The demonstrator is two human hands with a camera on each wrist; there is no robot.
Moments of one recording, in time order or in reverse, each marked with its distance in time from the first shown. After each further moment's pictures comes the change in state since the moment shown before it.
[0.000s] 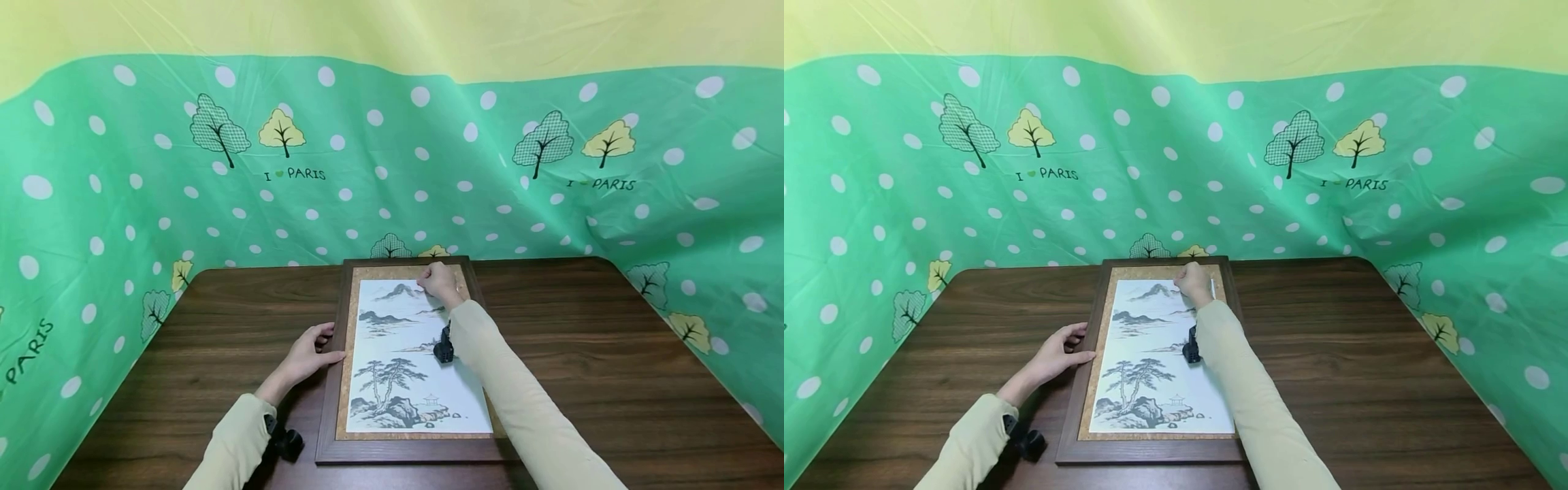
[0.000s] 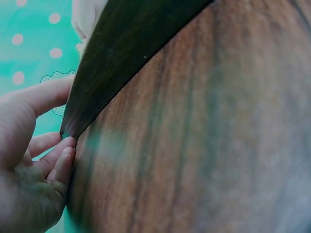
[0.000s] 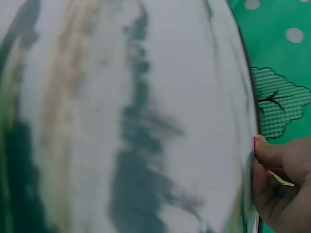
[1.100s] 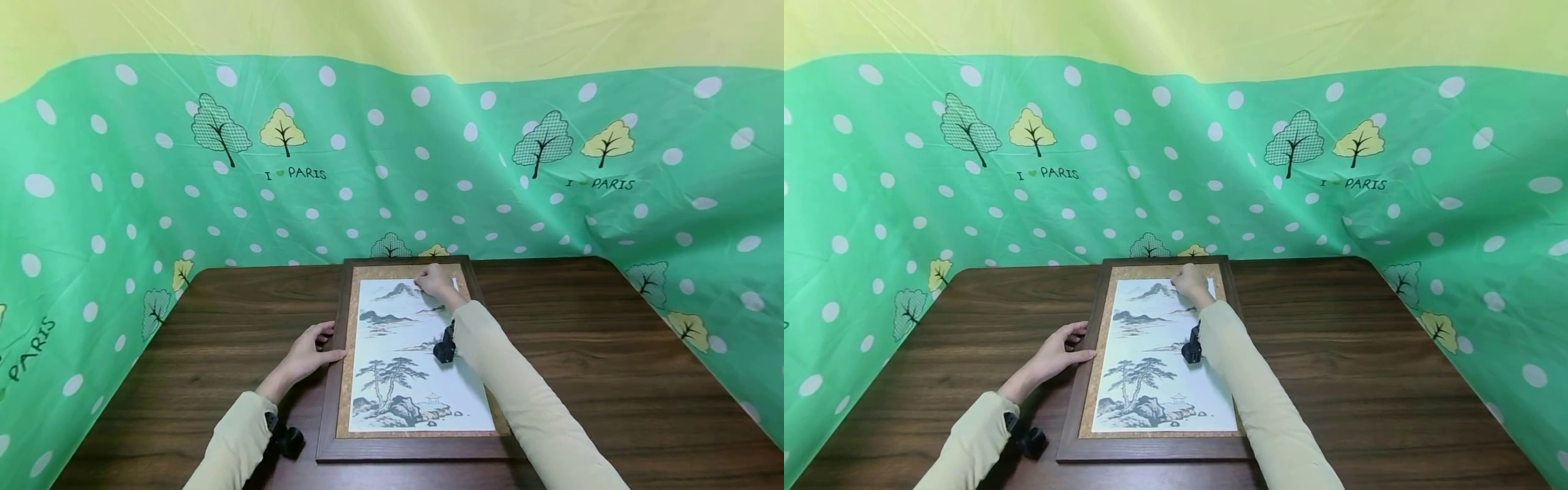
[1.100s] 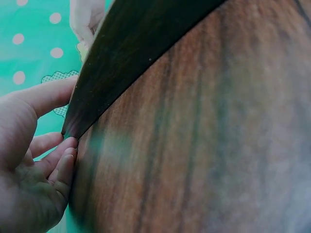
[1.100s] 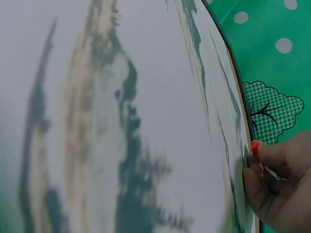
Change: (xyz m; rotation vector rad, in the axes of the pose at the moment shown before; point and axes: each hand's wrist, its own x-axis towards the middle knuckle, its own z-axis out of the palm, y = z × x) left_hand 0.001 0.002 -0.001 -0.005 -0.012 -0.013; right_hand -0.003 -0.004 0.000 0.127 -0.137 -0.015
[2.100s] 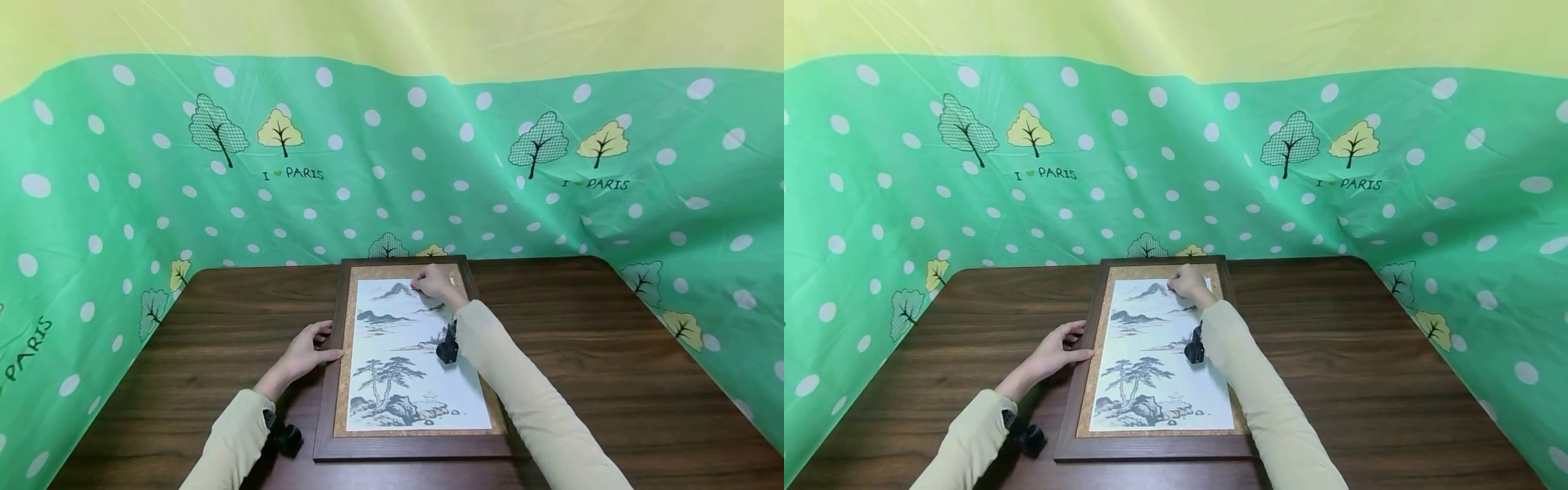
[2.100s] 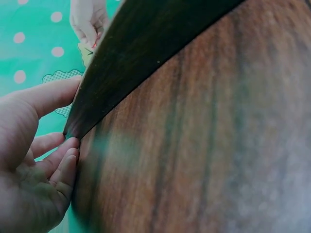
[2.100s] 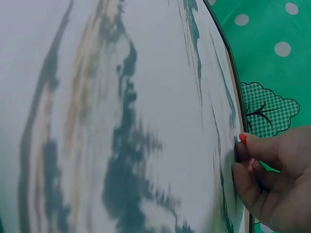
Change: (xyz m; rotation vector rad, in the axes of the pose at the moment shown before) left_hand 0.000 0.002 0.000 0.028 -0.002 -0.022; right_hand -0.010 0.000 -0.008 0.019 -0.058 -0.090
